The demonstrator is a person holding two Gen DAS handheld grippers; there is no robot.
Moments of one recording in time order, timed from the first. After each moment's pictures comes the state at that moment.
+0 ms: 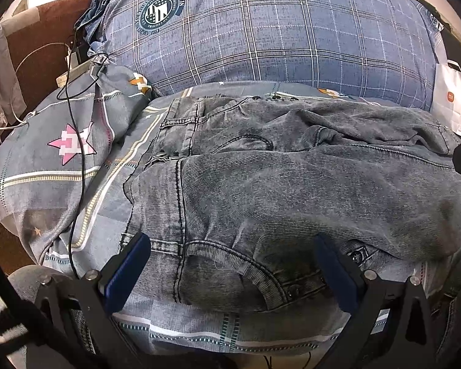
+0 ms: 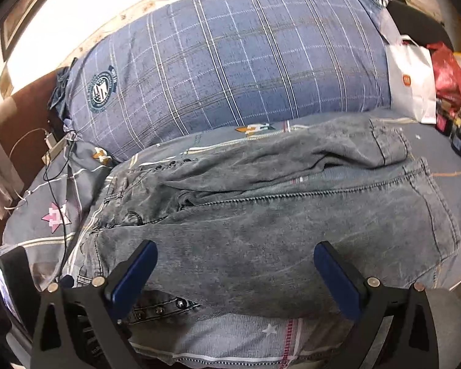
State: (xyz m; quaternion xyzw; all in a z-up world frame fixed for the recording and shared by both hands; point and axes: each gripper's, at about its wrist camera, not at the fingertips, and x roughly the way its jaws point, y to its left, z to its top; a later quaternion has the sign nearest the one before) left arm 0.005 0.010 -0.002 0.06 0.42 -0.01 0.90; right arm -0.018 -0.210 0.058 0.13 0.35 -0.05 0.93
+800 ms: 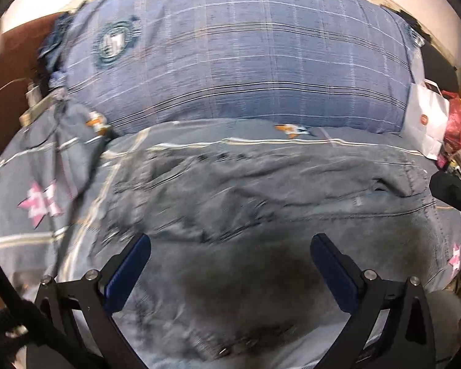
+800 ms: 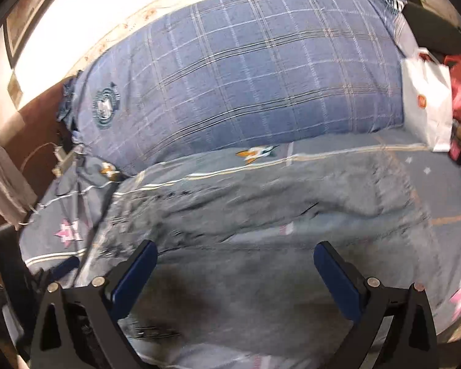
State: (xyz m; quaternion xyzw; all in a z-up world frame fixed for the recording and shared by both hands) left arm 0.070 -0.055 0.068 0.05 0.42 -0.09 0.90; right arm 0.028 -0.276 0.112 0.13 0.37 -0.01 0.92
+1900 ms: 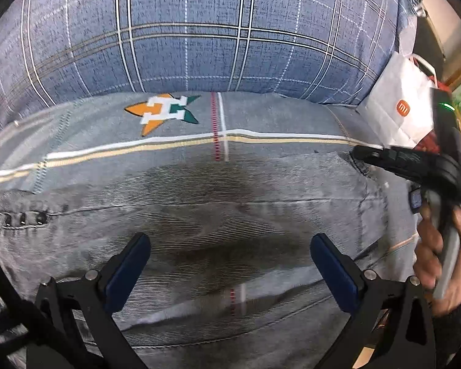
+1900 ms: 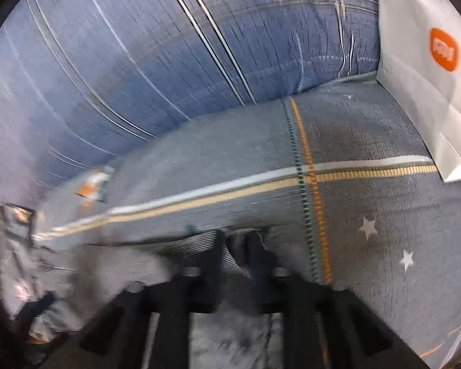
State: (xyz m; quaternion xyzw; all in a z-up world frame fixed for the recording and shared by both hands) left arm 0.224 -0.244 0.022 -0.01 0.58 -0.23 0.78; right arm 0.240 -0.550 0.028 0.22 0.54 -0.06 0.81
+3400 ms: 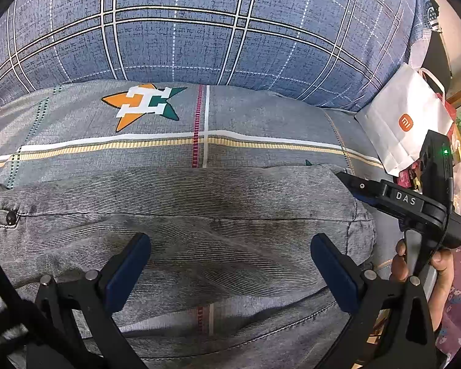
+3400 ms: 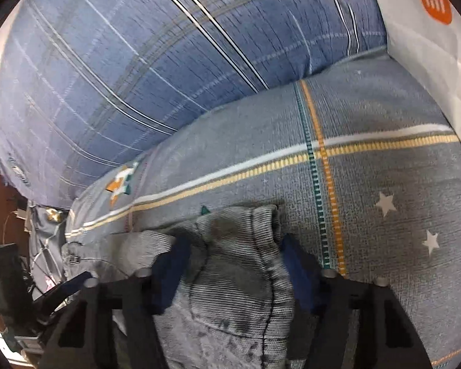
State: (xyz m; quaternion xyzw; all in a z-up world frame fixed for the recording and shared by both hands) left arm 0.243 -0.268 0.007 -0.04 0.61 -0.22 0.76; right arm 0.225 -0.558 0.010 0.28 0.54 -0.01 0.79
